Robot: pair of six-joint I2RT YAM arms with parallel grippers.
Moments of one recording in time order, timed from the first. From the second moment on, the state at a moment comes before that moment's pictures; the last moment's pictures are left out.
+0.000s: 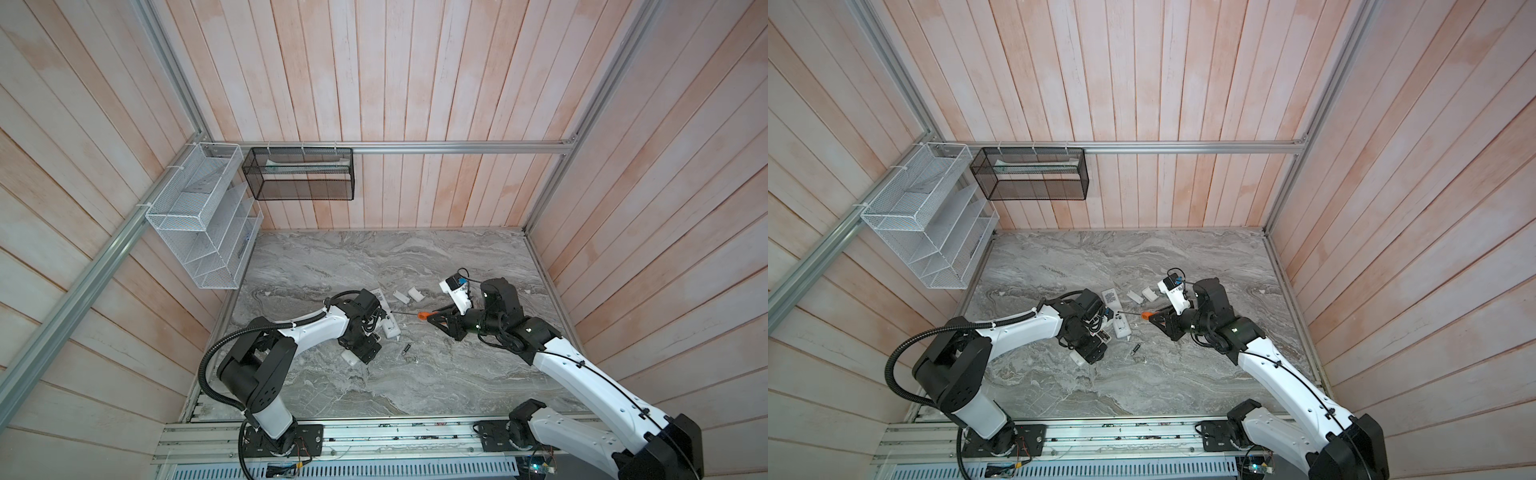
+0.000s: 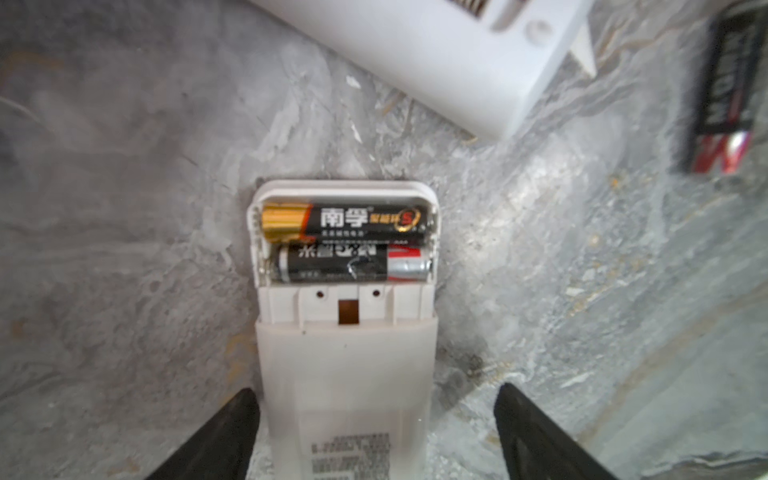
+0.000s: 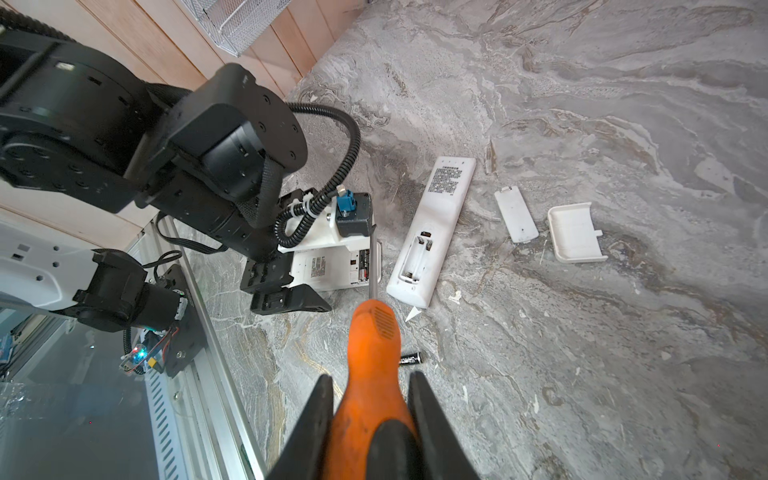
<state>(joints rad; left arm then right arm) -0.65 1.68 0.98 -0.71 0.09 0.11 0.53 1.02 0.78 -0.37 -0.52 0.15</state>
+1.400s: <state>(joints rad) -0.65 1.62 0.89 -0.62 0.20 0.59 0.38 1.03 1.02 -0.71 -0.46 0.15</state>
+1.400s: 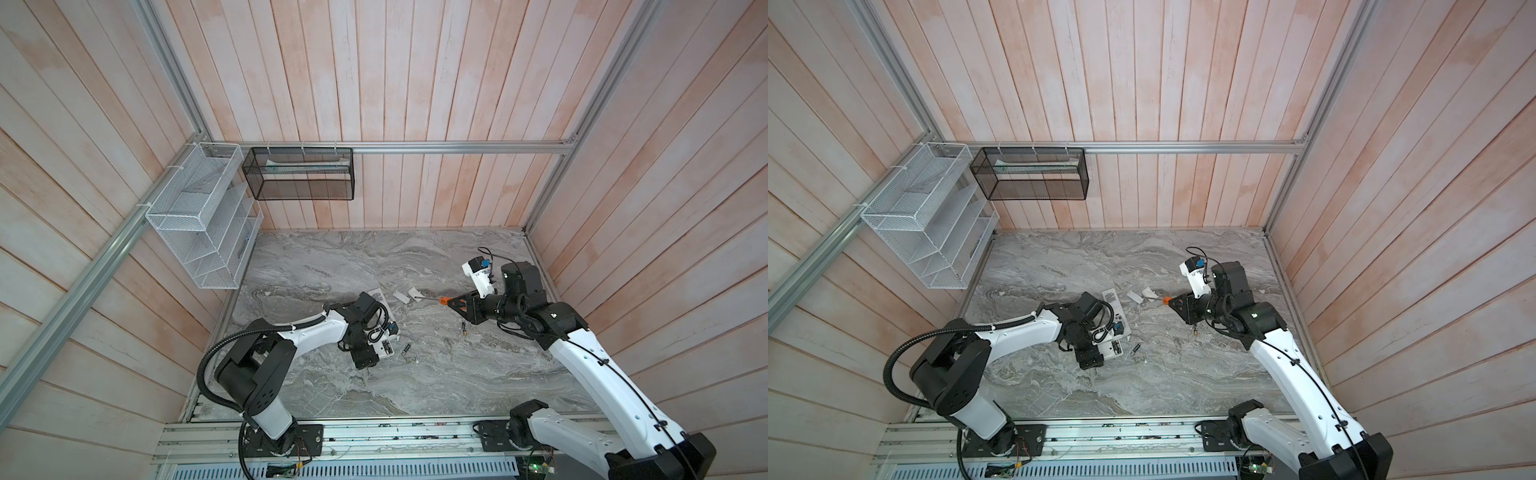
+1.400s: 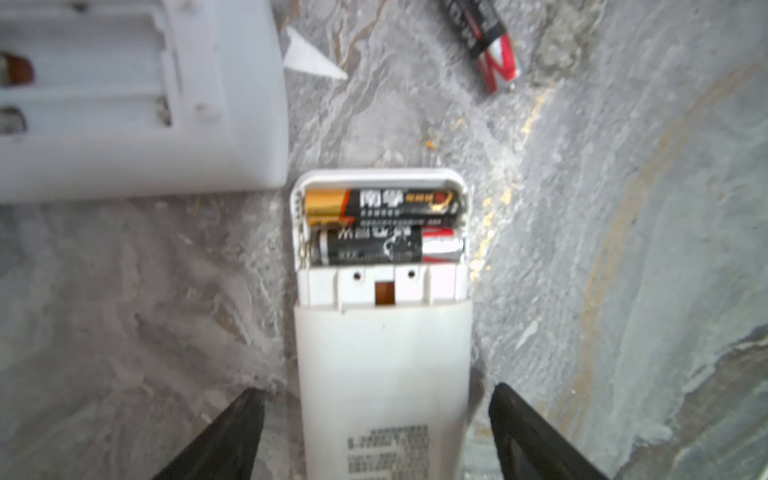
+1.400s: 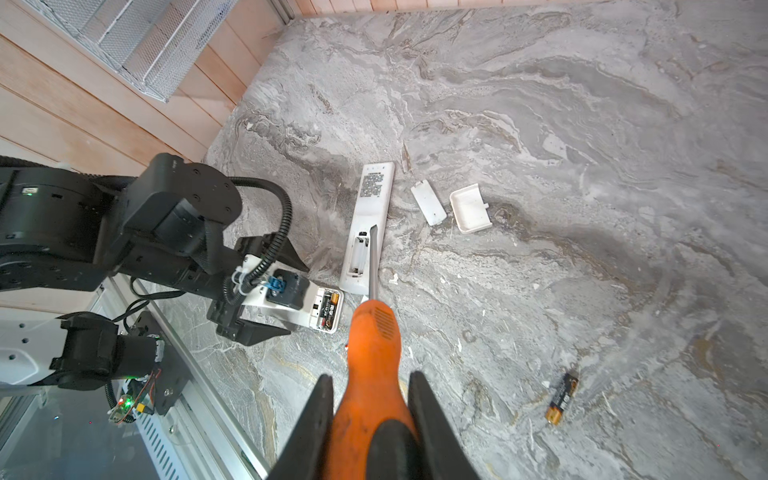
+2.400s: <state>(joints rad) -0.65 1.51 0.75 -0.50 0.21 0.66 0.59 1.29 0.94 -0.71 -0.55 -0.50</state>
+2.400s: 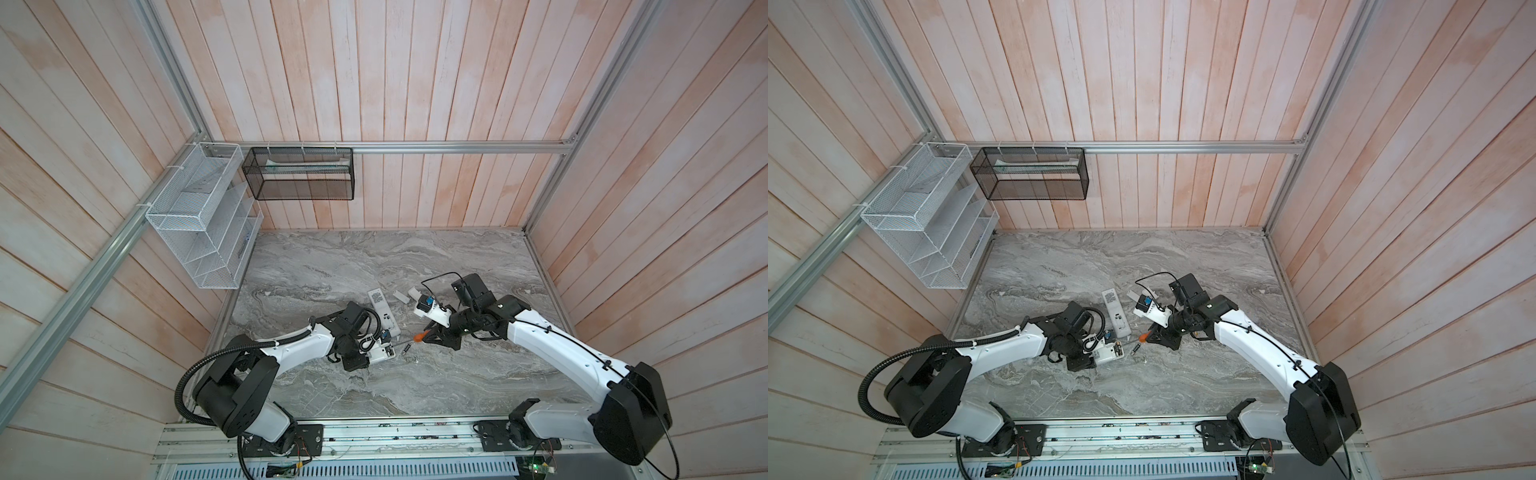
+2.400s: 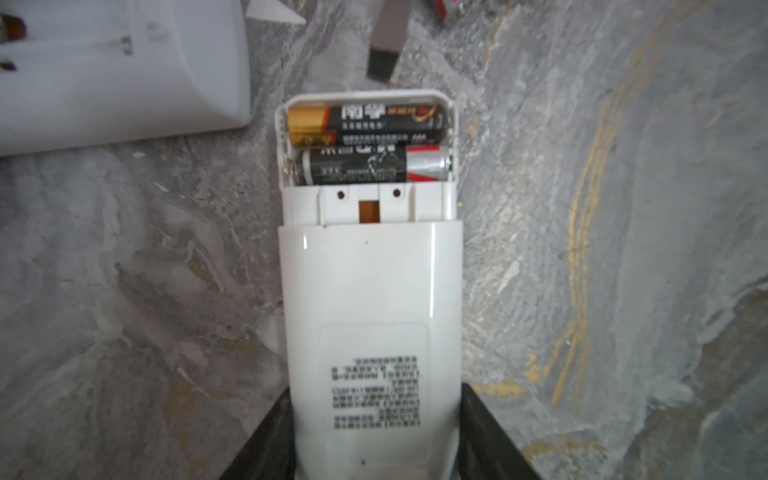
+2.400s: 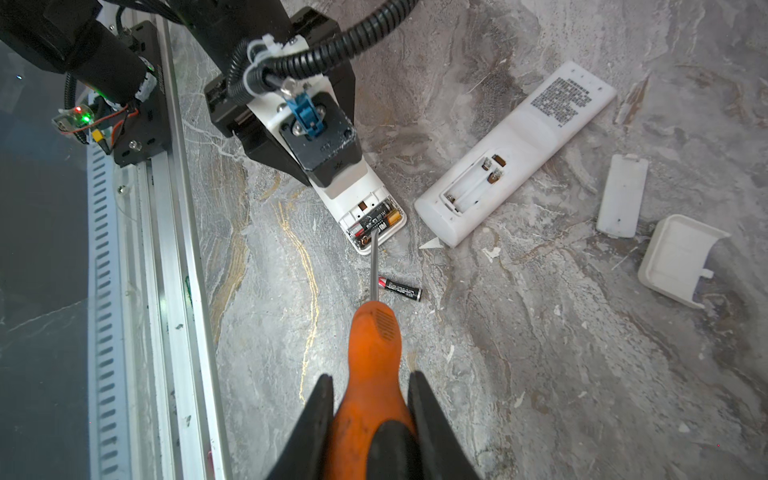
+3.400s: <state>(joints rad) -0.65 1.53 0.77 -0.53 0.20 0.66 0.59 1.37 0.93 -0.68 -0.54 -0.56</state>
